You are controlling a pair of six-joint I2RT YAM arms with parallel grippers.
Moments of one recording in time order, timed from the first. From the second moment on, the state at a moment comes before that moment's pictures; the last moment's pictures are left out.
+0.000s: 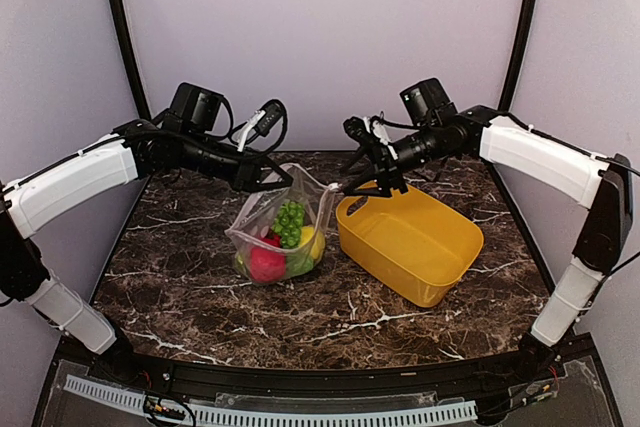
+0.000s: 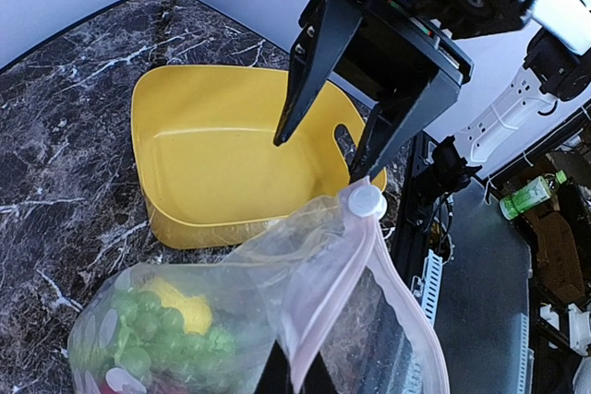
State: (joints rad) left arm -0.65 1.47 1.39 -0.55 0.65 -0.09; right arm 0.64 1.68 1.57 -0.64 -0.86 -0.71
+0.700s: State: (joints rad) left arm -0.65 1.47 1.39 -0.55 0.64 -0.09; right arm 0.69 1.69 1.54 -0.61 -0.82 -0.71
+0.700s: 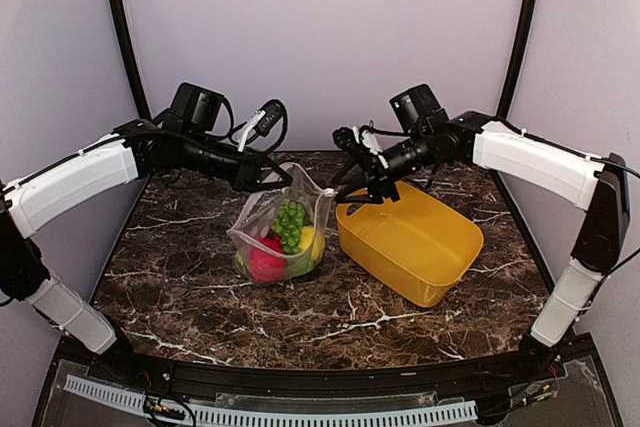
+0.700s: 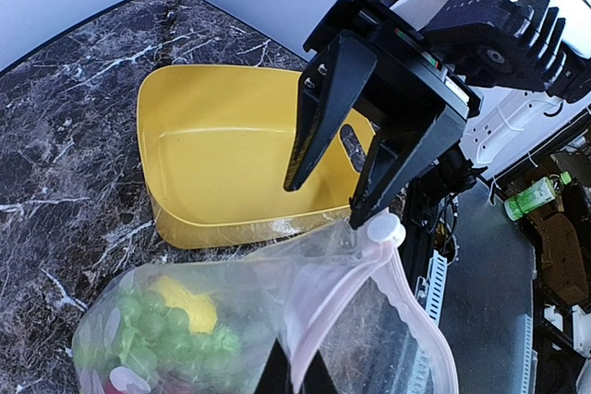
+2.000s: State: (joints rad) left arm -0.69 1.44 1.46 -0.63 0.44 0.05; right arm 0.72 1.69 1.63 -0.76 -0.77 -0.62
